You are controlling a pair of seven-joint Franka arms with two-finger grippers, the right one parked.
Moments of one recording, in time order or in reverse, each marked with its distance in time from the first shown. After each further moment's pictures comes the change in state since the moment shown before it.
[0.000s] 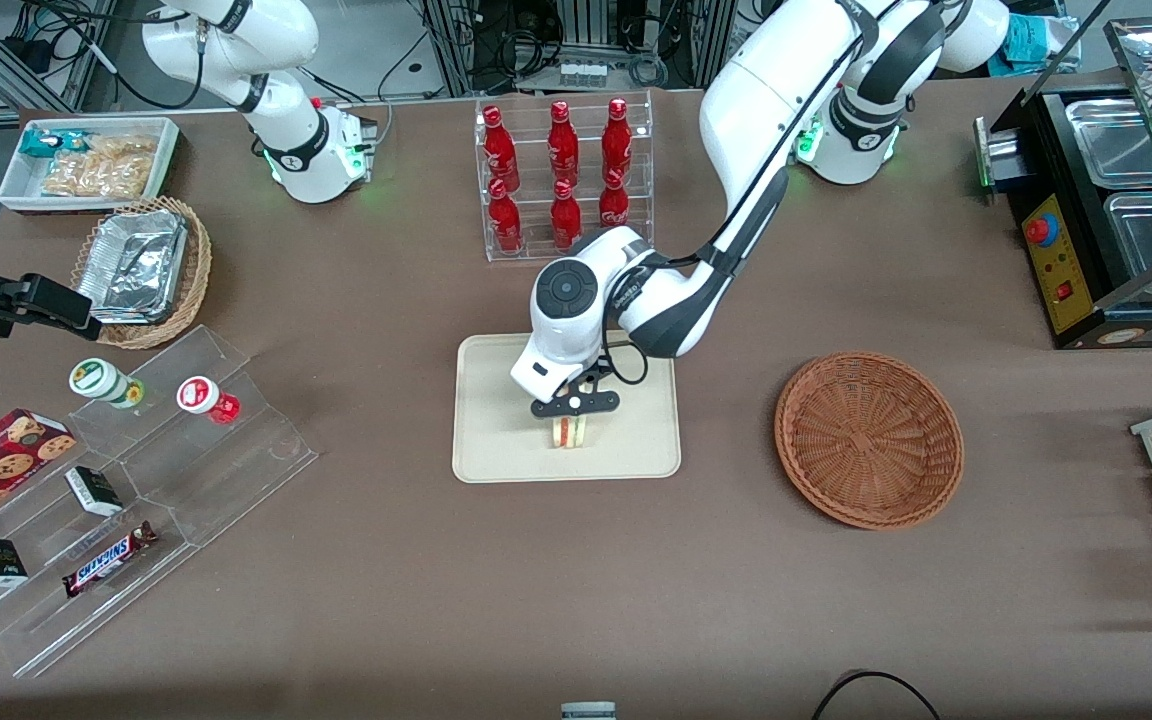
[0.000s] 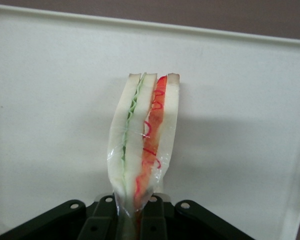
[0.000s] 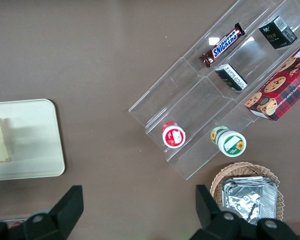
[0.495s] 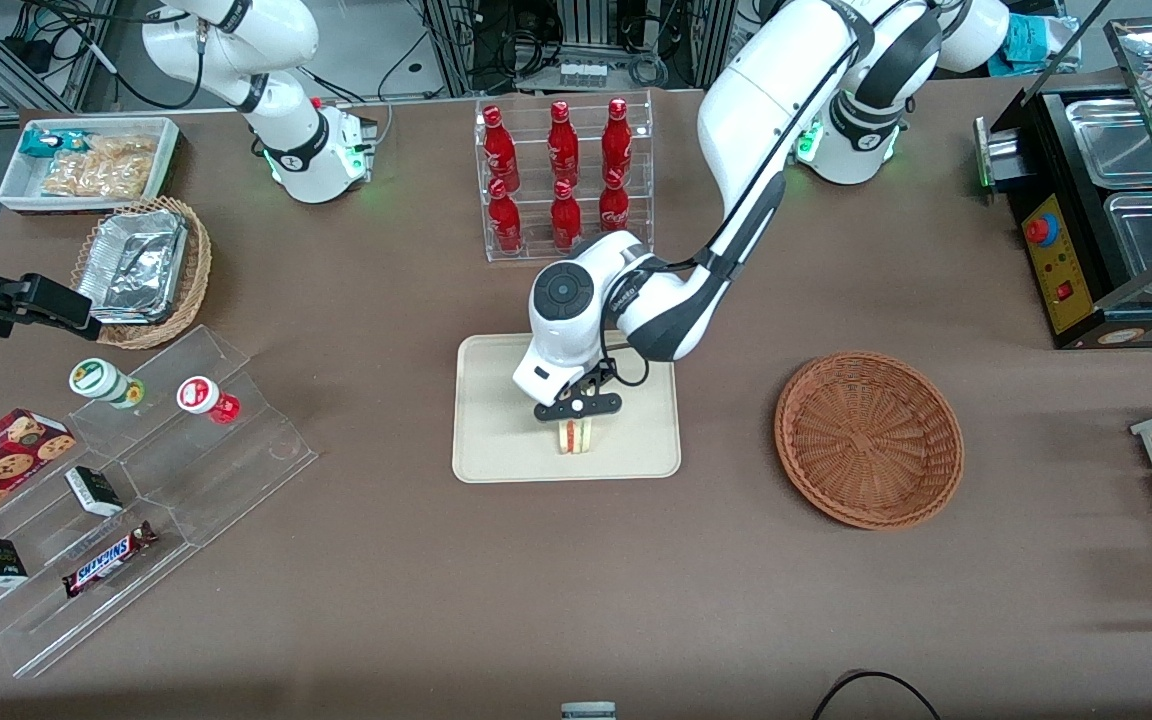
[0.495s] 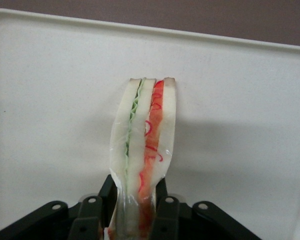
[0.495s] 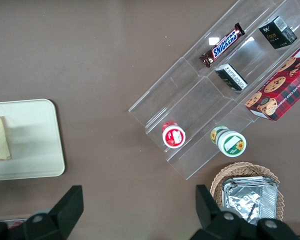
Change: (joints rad) arm 0.000 0.017 0.001 0.015 0.012 0.002 -0.019
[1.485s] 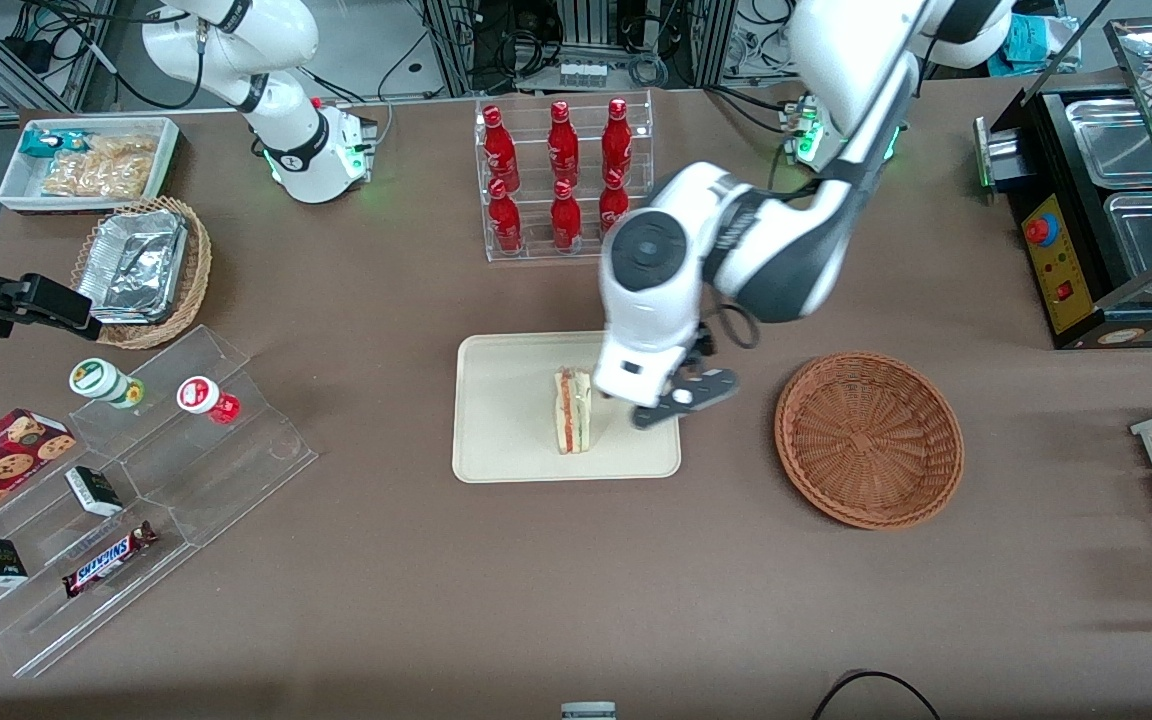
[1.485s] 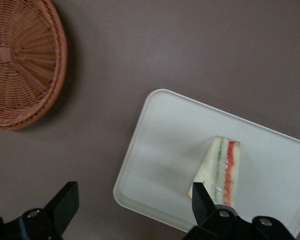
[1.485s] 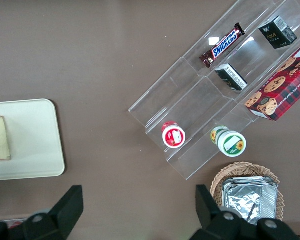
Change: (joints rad) arm 0.146 -0.292 0.057 0.017 0.003 -0.421 -0.051
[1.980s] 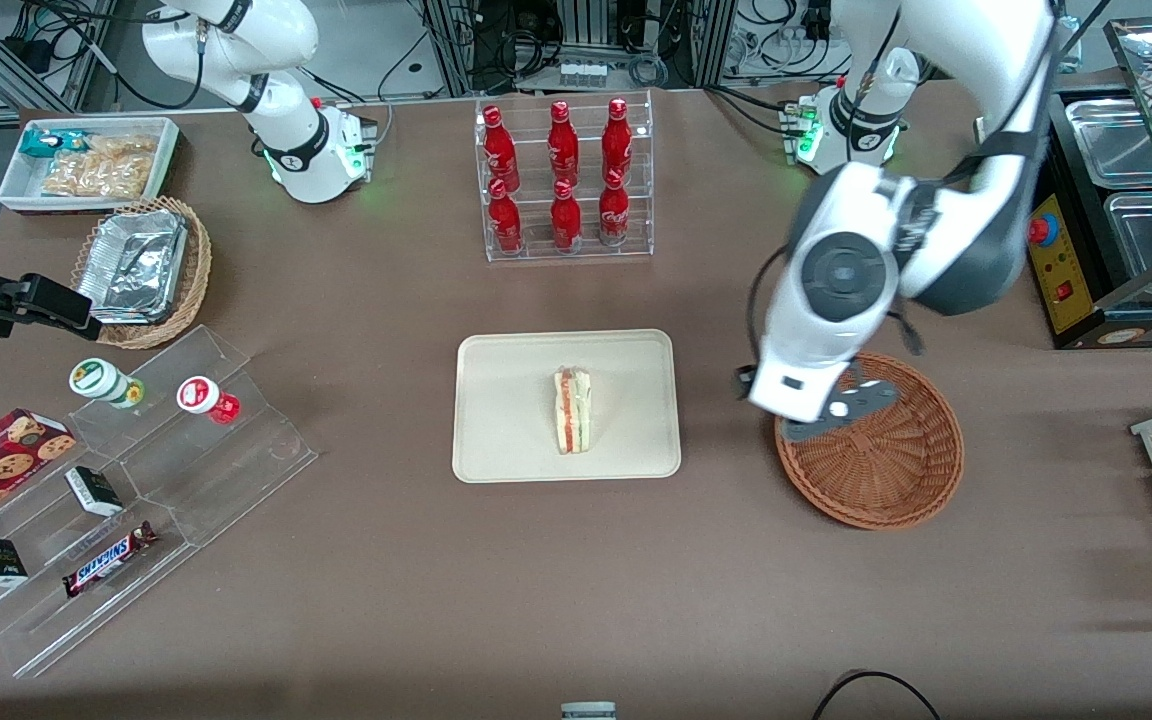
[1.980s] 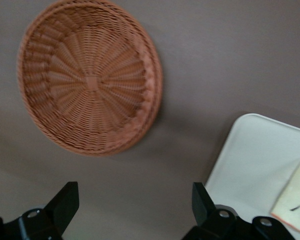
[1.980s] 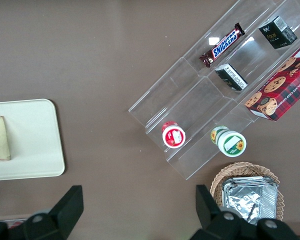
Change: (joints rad) arm 0.224 -0.220 0.008 -0.275 0.001 -0.005 0.289
